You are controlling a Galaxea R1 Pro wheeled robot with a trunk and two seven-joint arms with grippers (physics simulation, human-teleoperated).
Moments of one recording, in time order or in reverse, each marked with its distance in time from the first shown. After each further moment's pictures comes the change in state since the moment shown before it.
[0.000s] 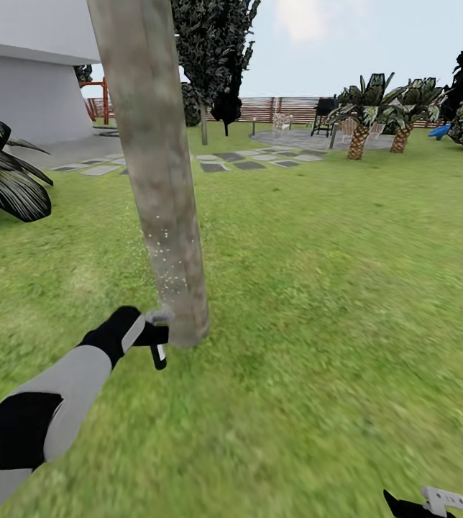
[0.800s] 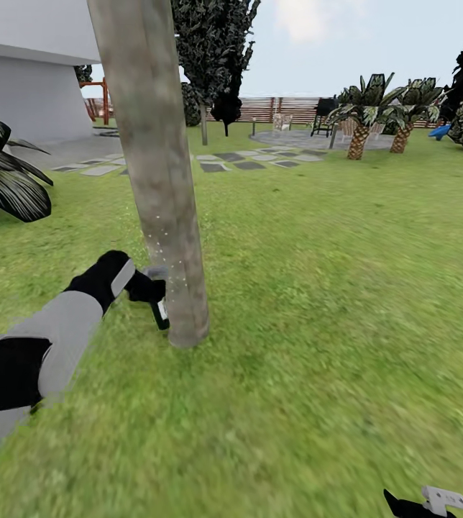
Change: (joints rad) left arm -0.254 0.027 0.001 0.007 0.007 0.226 -0.103; right arm 0.000 0.000 0.000 -0.003 -0.002 0.000 0.000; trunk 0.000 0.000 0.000
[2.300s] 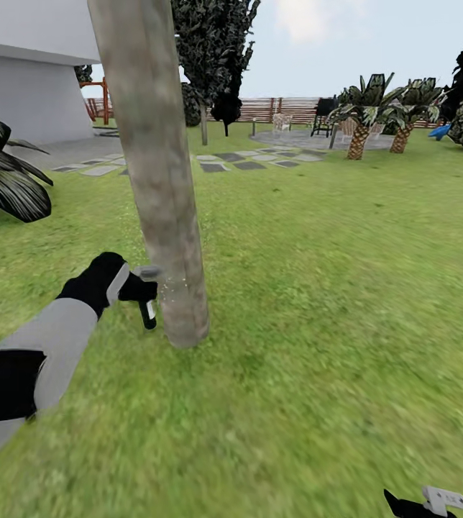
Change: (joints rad) left arm 0.052 0.025 -0.001 -0.104 -0.101 0.011 0.002; right arm 0.000 0.000 -0.002 -0.001 0.000 0.000 0.000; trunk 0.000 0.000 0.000
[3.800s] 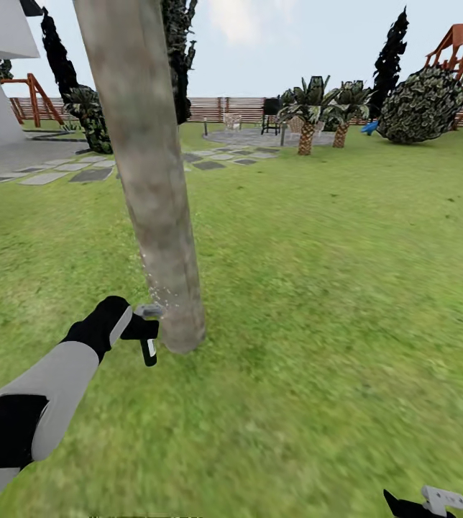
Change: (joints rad) left arm 0.203 0.004 0.002 -0.011 0.001 -0.099 -0.014; right arm 0.000 0.001 0.001 0.001 0.000 0.000 0.000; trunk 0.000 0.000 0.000
